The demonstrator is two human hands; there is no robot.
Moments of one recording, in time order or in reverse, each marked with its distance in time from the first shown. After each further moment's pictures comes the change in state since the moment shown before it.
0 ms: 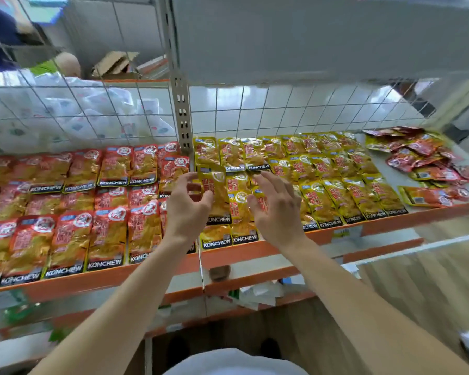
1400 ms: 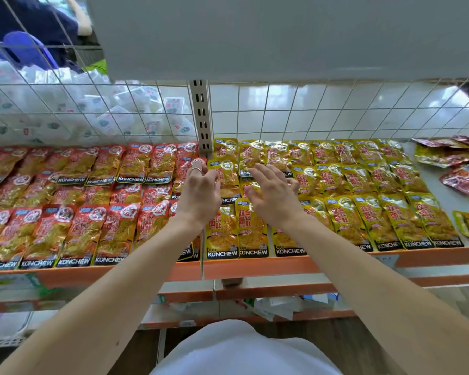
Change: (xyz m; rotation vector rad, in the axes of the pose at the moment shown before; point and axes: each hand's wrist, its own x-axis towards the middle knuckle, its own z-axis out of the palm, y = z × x) left_hand 0.055 -0.019 0.019 0.732 0.025 0.285; right_hand 0.073 0.014 0.035 -0.110 -0.419 -0.123
